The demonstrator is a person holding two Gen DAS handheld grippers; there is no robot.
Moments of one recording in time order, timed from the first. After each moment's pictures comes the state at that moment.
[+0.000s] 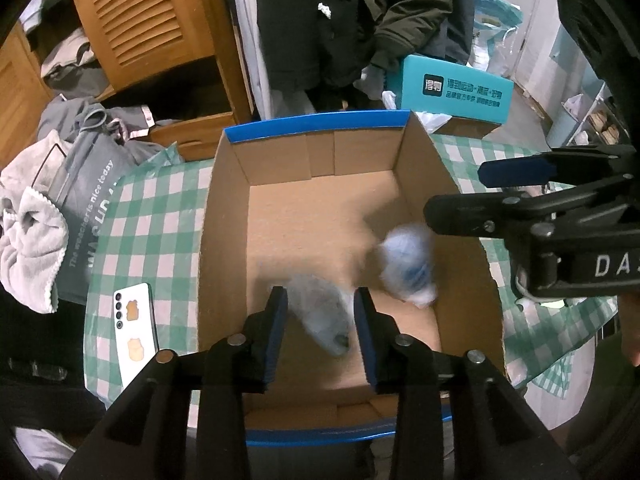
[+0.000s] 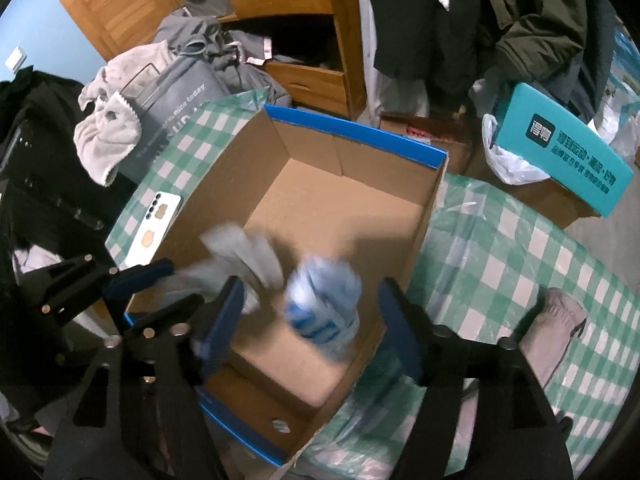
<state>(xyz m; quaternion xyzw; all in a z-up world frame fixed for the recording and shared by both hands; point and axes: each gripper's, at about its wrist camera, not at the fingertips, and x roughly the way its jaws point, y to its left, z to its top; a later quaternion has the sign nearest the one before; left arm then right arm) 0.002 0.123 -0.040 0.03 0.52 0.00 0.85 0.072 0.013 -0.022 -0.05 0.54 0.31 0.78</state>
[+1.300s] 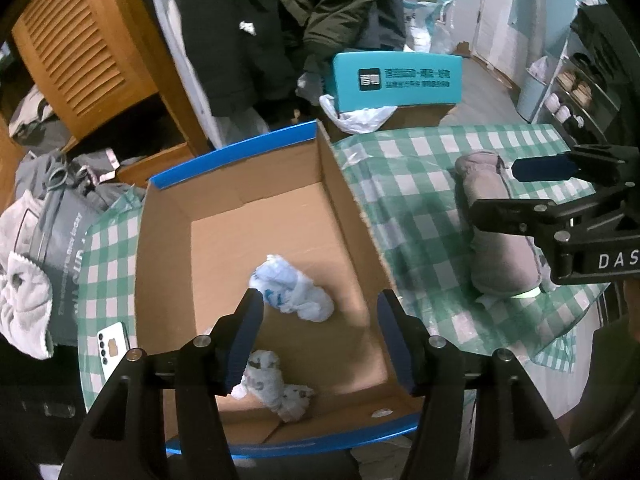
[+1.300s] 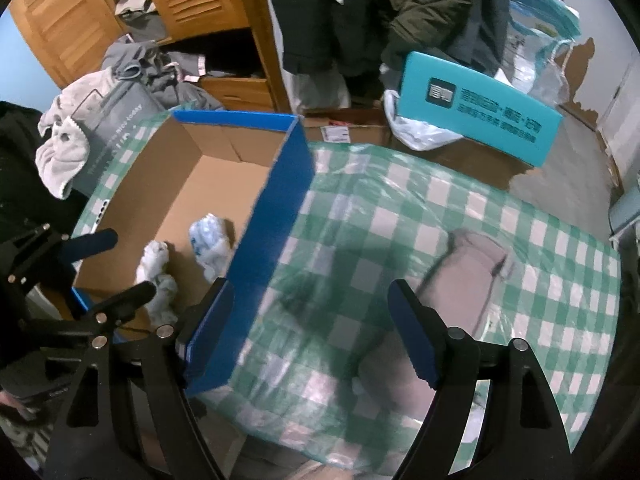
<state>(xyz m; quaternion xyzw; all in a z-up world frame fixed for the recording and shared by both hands) 0.010 0.034 -0.032 0.09 0.51 -0.06 0.85 0.058 -0.104 -0.026 -0.04 0.54 0.22 0.82</state>
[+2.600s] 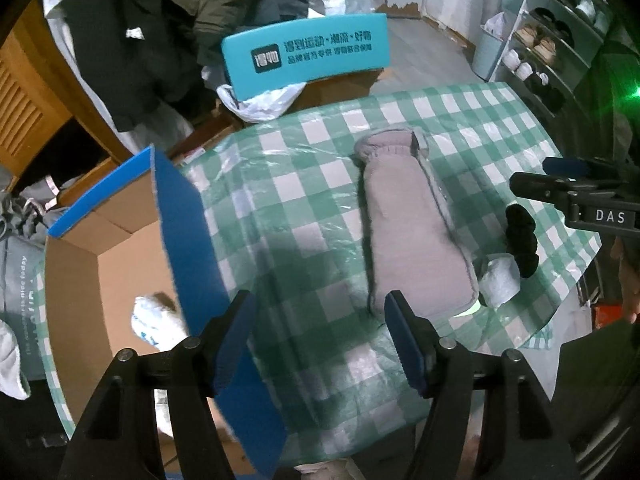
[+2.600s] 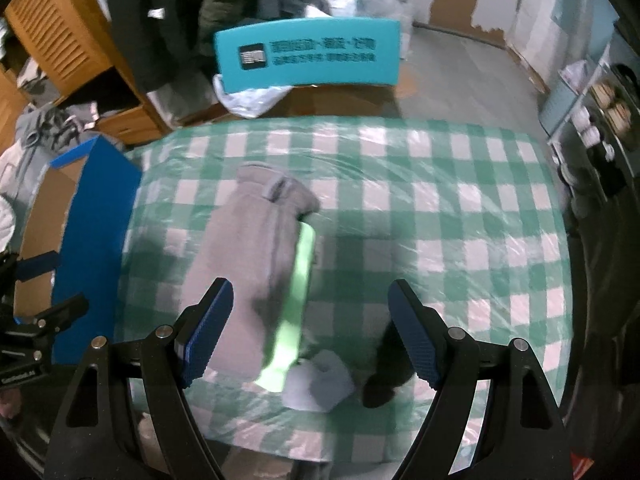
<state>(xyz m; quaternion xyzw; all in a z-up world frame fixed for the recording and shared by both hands) 0.047 -0.095 -0.063 0.11 0.57 -0.13 0.81 0.051 -0.300 -0.066 0.04 0.56 0.06 0.82</state>
